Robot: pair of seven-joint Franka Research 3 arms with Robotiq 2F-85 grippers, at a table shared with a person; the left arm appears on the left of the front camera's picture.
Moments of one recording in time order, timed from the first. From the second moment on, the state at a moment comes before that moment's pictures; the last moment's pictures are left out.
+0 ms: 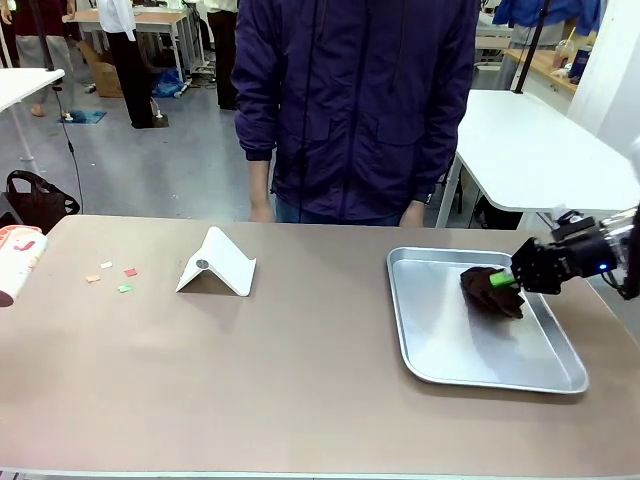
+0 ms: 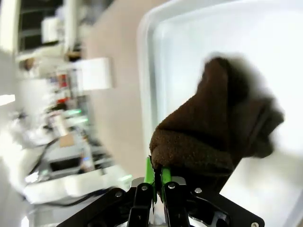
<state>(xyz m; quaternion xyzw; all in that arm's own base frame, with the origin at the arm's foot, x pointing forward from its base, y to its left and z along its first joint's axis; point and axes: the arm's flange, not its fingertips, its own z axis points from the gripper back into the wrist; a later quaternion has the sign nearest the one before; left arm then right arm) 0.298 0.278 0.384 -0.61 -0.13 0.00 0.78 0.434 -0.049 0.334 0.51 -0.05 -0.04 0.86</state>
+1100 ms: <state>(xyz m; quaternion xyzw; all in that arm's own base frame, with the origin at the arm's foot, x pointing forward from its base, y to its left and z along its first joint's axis) 0.298 0.279 0.384 -0.61 -0.13 0.00 0.78 0.329 -0.190 0.336 0.77 -0.04 0.03 0.63</state>
